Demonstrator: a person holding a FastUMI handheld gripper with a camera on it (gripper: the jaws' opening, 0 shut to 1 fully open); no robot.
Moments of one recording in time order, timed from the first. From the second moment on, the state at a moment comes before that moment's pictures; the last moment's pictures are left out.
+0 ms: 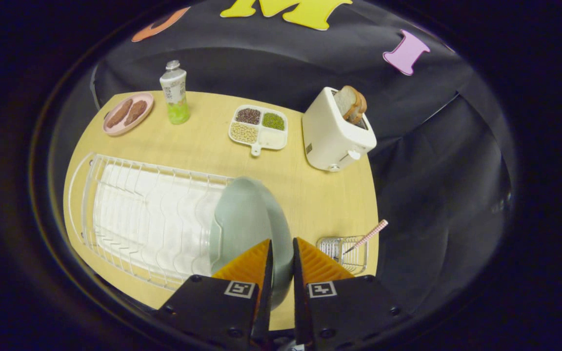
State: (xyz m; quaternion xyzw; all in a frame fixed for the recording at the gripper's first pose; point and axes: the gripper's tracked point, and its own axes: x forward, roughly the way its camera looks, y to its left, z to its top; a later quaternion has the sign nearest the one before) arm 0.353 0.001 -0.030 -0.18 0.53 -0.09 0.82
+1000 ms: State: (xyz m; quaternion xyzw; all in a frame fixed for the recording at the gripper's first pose) arm 0.337 0.033 0.018 -0.28 0.44 -0.24 0.82
